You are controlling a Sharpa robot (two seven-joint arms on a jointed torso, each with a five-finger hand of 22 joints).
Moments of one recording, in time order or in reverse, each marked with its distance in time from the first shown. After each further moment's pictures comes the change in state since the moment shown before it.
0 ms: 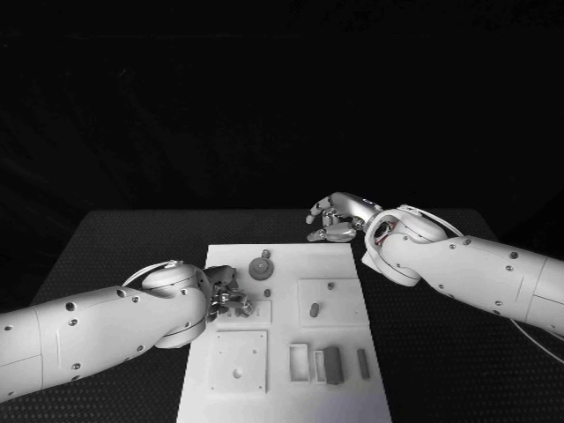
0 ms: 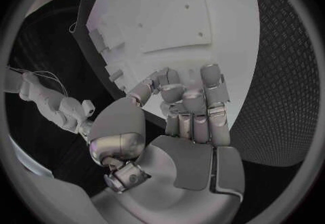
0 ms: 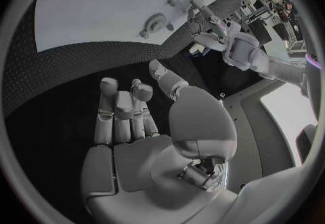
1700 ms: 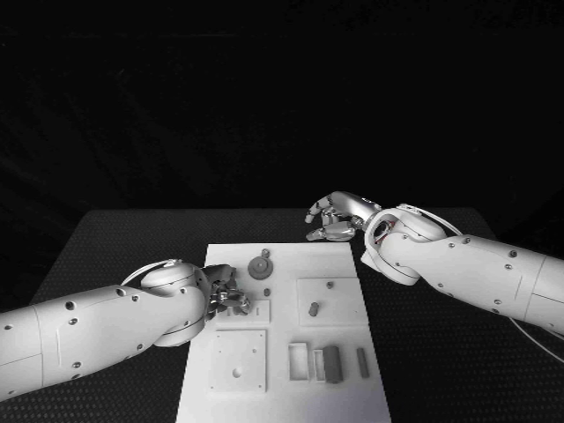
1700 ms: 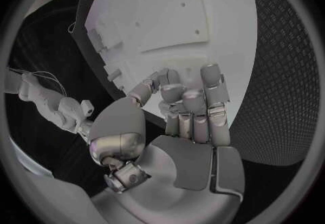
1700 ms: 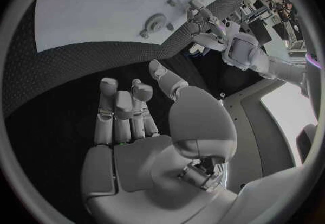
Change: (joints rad) left arm -0.001 0.004 0.000 -0.012 -0.005 0.002 0.002; left_hand 0.001 -0.001 0.006 -0.005 -0.010 0.000 0.000 -0.004 0.001 -0.003 -0.002 0.000 -0.001 -0.002 0.002 0.000 -0.005 0.000 0.000 0.000 0.000 0.000; right arm 0.000 -0.001 0.000 0.000 0.003 0.000 0.000; right_hand -0.003 0.003 0.000 0.000 0.000 0.000 0.000 0.000 0.000 0.004 -0.004 0.000 -0.002 0.000 0.000 0.000 -0.001 -0.006 0.000 0.000 0.000 0.000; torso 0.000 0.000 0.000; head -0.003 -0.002
